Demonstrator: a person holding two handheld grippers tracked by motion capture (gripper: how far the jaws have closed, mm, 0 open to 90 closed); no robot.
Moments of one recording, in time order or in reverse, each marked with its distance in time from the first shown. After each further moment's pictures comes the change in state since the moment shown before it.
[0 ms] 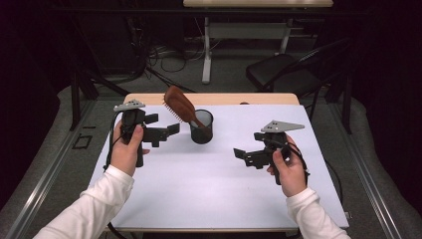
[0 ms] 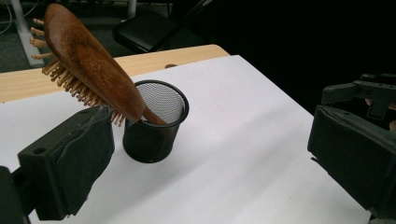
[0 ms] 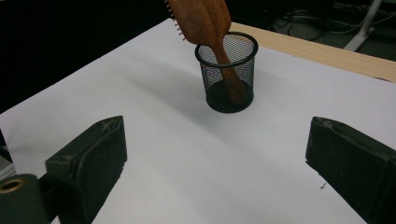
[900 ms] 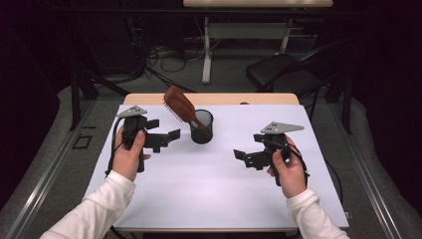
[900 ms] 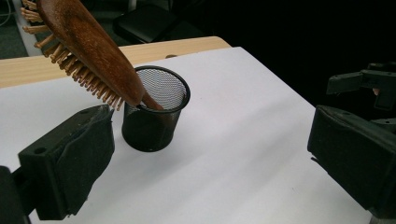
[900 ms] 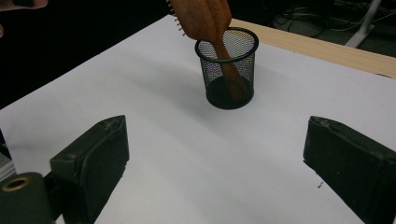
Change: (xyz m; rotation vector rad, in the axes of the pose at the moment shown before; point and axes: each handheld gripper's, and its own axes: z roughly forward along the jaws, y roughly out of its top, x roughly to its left) left arm 0.000 -0.013 0.004 0.014 0.005 0.000; right arm 0.000 -0.003 0.000 0.007 -0.003 -0.004
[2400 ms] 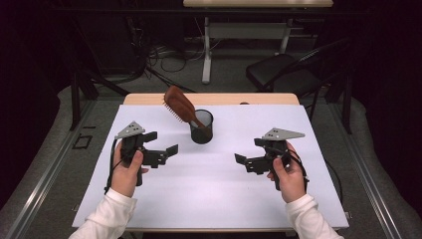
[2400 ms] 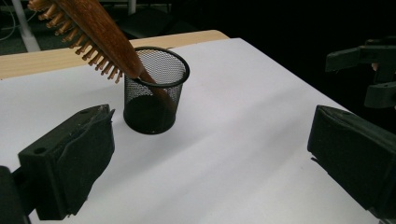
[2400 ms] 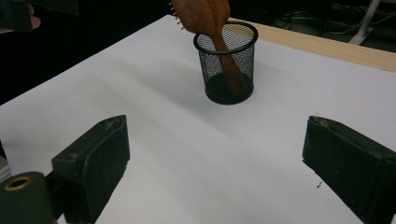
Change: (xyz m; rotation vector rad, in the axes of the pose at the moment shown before) left arm -0.002 -0.043 -0.005 -0.025 0.010 0.075; right arm -0.002 -0.019 0.002 -0.025 -0.001 0.003
